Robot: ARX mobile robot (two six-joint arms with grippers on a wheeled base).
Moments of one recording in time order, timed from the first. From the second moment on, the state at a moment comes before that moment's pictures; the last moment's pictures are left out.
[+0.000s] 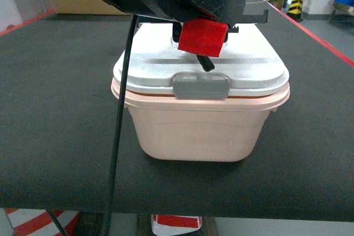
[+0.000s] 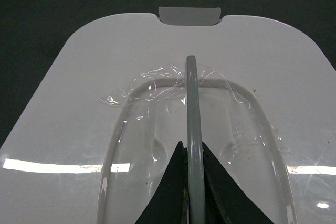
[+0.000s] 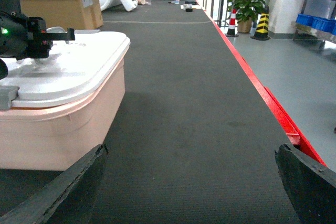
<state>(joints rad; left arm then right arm) -0.62 2.12 1.53 0.23 -0.59 -0.22 0.00 0.00 0.01 -0.01 0.00 0.00</state>
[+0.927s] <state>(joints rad) -0.62 2.04 1.52 0.36 -0.55 -0.10 0.00 0.00 0.01 -0.01 0.00 0.00</state>
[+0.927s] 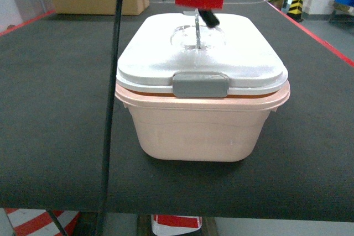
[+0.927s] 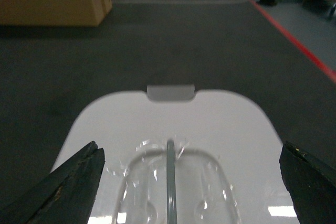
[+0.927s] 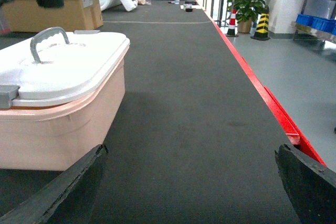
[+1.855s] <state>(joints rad) -0.53 1.52 1.06 0.49 -0.50 0.01 0.00 0.00 0.01 -0.01 0.00 0.00</state>
